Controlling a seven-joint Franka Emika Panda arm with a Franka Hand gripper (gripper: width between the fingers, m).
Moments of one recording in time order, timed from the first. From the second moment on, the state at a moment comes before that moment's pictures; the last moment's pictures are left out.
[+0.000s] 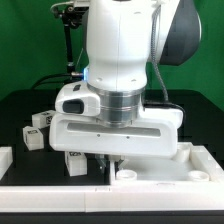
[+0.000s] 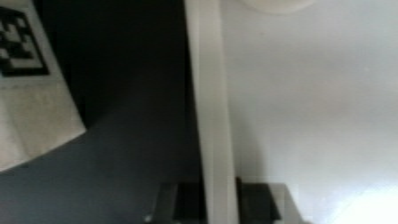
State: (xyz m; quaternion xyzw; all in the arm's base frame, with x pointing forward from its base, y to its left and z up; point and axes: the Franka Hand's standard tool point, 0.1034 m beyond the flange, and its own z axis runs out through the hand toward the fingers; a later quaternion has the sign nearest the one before) arm 0.591 -0.021 0.011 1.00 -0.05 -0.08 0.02
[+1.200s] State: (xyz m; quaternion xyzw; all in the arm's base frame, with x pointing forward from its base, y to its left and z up) arm 0.589 -0.026 0.061 0.99 -0.01 -0.10 0.02
